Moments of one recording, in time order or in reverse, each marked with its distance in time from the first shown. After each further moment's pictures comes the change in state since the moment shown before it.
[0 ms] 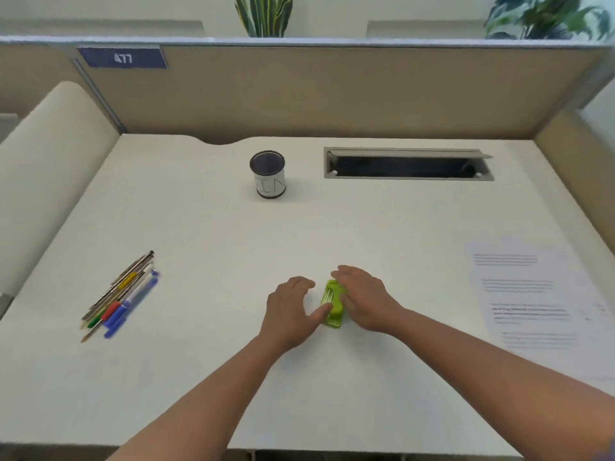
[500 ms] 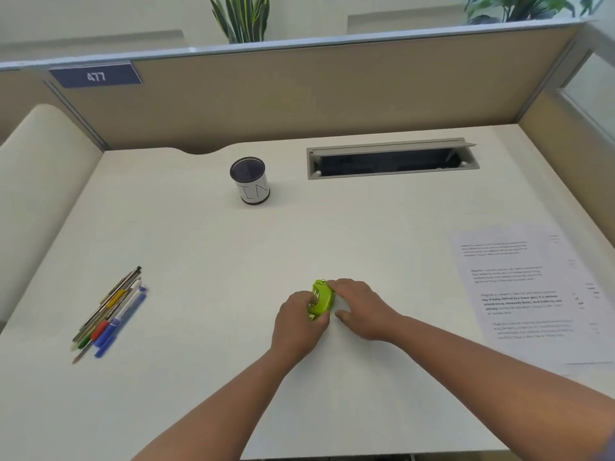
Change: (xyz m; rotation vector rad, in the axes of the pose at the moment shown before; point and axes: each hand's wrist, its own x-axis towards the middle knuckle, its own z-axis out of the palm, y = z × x) left_hand 0.001 0.035 0.025 -0.229 0.003 -0.198; right_hand -0.012 0.023 0.008 0.177 -0.067 0.020
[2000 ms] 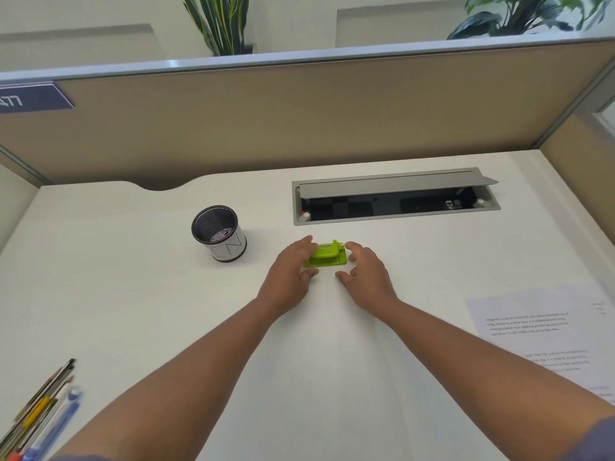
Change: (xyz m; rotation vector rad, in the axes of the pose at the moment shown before) left_hand 0.260 0.049 -0.023 0.075 -0.035 0.393; right_hand 0.177 0.056 -0.108 0.230 0.451 0.239
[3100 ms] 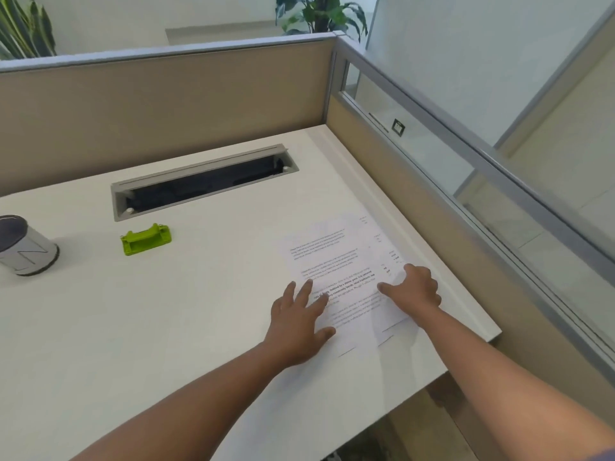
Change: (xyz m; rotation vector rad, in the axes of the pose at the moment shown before) left_hand -0.165 0.253 0.219 0.428 -0.550 0.273; right_hand -0.271 0.271 -0.233 -0.146 0.268 0.826
